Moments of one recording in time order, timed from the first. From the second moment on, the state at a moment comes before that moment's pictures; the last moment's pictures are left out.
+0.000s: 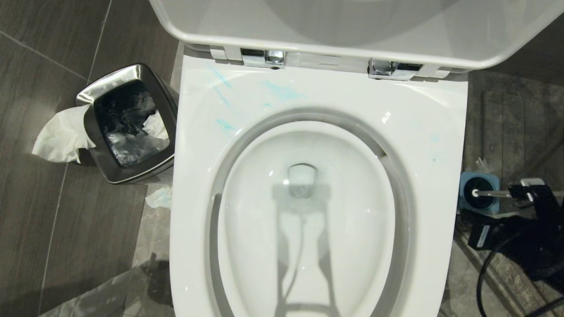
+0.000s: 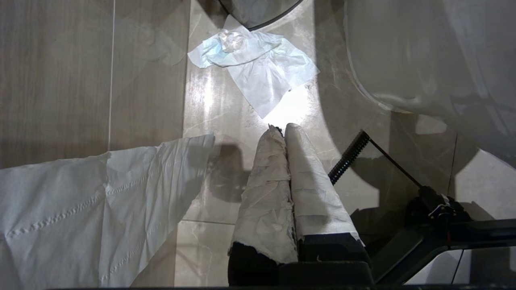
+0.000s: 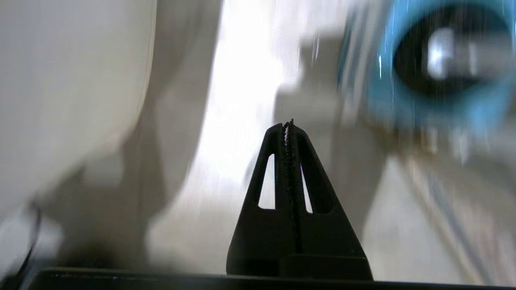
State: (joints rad) left arm -0.01 0.00 0.00 0.01 -0.03 0.02; right arm -0.01 1.64 -0.25 -1.13 0.05 0.04
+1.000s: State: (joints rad) left arm -0.01 0.00 0.00 0.01 -0.03 0.02; right arm -0.02 2.05 -0.55 -1.52 0.05 0.03
